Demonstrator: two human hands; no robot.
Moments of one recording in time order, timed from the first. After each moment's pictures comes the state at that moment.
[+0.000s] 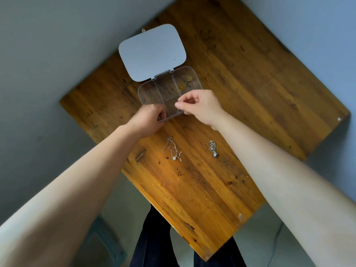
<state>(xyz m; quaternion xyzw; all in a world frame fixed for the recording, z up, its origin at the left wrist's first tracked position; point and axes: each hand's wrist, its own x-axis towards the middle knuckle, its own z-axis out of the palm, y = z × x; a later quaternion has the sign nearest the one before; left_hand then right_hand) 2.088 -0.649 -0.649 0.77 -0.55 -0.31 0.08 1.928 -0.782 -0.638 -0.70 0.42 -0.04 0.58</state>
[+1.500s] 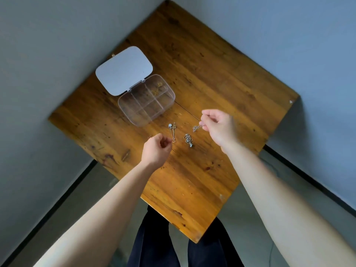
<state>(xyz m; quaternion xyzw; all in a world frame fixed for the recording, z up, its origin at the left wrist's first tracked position) 1.947 -0.608 -0.626 0.82 -0.31 -0.41 0.26 1.791 -0.745 -0.591 -0.57 0.60 -0.16 0.53</state>
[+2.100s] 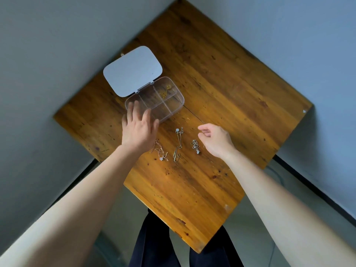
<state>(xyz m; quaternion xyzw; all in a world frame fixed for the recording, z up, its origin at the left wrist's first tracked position) 2.032 -0.635 -0.632 0.86 -0.47 -0.18 0.04 1.809 -0.746 -0.625 -0.72 0.54 0.06 0.43</state>
